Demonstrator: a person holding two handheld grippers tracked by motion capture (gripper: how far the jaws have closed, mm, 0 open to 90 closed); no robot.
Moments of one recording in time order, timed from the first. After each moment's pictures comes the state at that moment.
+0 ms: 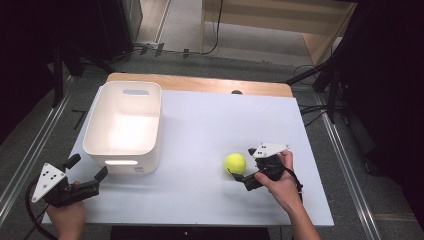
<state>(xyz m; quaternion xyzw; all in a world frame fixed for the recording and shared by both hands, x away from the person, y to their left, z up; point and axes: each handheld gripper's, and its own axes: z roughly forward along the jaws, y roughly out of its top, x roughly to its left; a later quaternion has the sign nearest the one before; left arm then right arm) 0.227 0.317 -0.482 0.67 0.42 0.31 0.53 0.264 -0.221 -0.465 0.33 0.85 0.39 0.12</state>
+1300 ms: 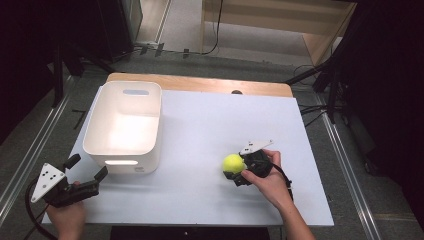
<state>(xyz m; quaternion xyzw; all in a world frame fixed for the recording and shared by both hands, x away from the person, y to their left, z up) 0.227 0.317 -0.482 0.67 0.42 0.31 0.53 0.281 -0.198 -0.483 0.37 0.86 0.34 0.08</state>
